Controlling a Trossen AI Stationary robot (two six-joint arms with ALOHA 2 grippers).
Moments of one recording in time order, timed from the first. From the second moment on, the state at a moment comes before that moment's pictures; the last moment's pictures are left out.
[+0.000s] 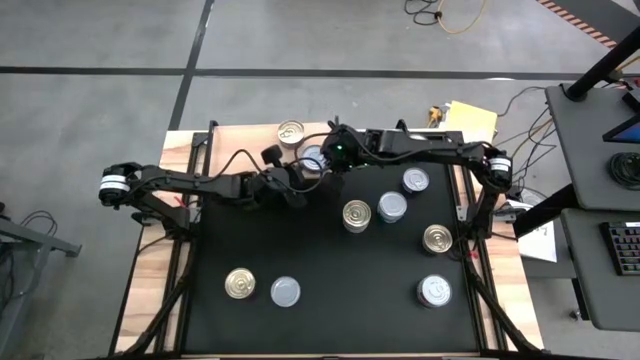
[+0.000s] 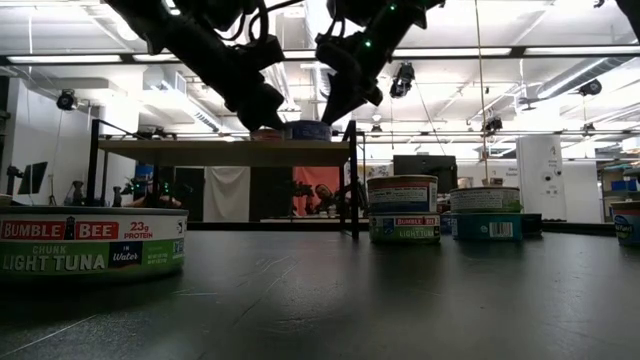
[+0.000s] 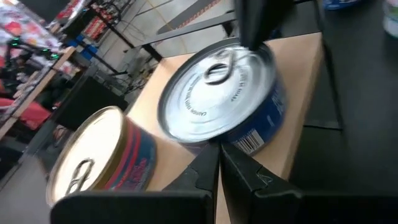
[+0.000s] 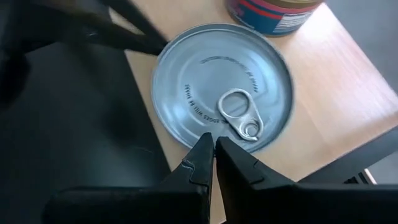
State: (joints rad) left arm 0.11 1.44 0.85 0.06 -0.70 0.27; right arm -0.27 1.82 1.60 -0.64 0.10 0.03
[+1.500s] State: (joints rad) left arm 0.11 1.43 0.85 0.00 -0.70 0.22; right arm -0.26 1.82 1.60 -0.59 0.16 0.05
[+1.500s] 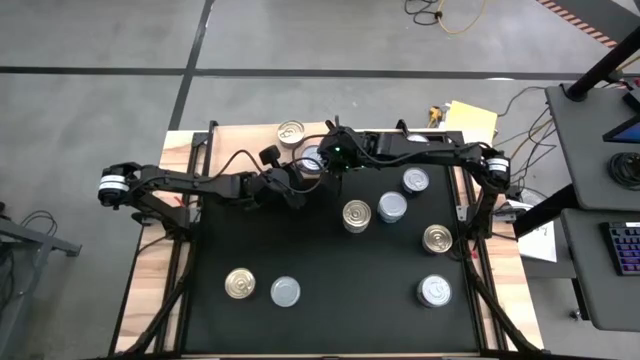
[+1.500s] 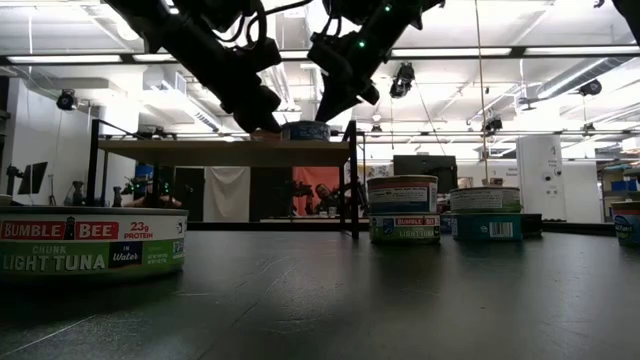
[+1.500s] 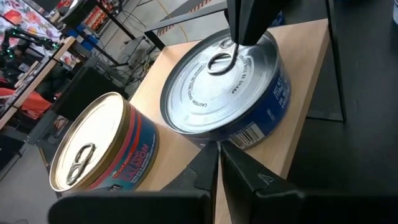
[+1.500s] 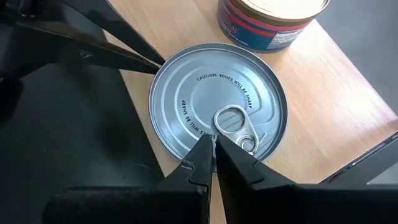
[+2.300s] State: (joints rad) left arm 0.07 1.29 0.85 -0.03 -0.26 0.31; right arm -0.34 1.80 1.60 -0.51 0.16 -0.07
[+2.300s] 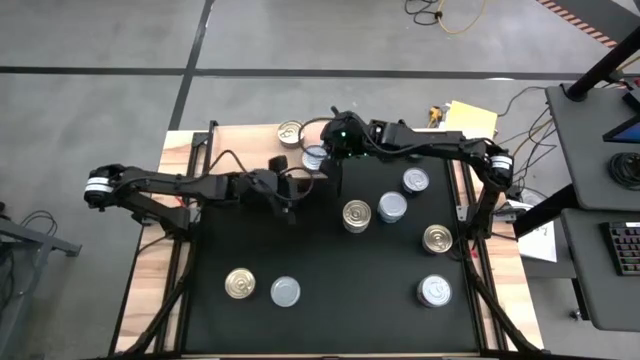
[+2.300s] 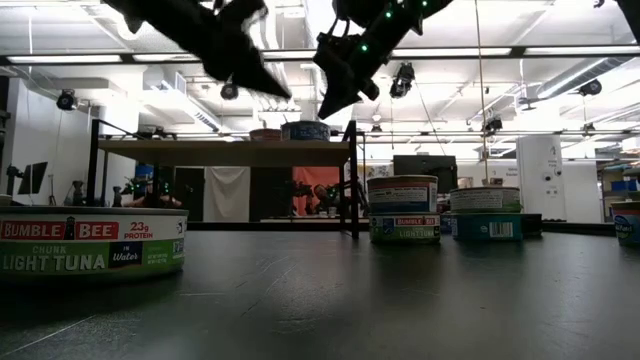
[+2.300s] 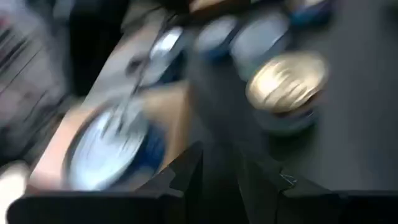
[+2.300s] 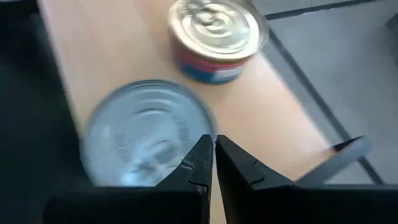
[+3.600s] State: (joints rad) left arm 0.18 1.38 0.85 0.03 -0.48 0.30; right arm -0.37 1.90 1.60 -0.37 0.11 -0.12
